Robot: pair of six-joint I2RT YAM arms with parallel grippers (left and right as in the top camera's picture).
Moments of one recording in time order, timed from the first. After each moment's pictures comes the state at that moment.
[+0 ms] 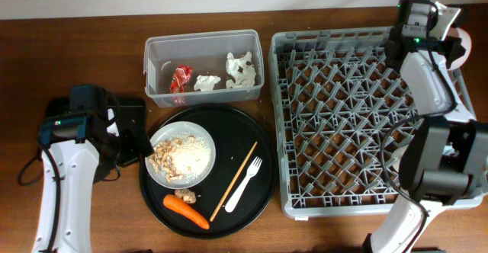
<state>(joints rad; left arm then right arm) 0.16 1.38 1.18 -1.26 0.03 -0.29 -0.17 2.05 1.66 -0.44 1.14 0.01</state>
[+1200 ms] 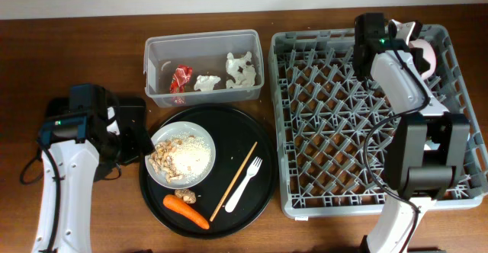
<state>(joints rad) 0.16 1.38 1.18 -1.24 0.05 -0.29 -0.02 2.07 1.65 -0.82 1.13 0.13</state>
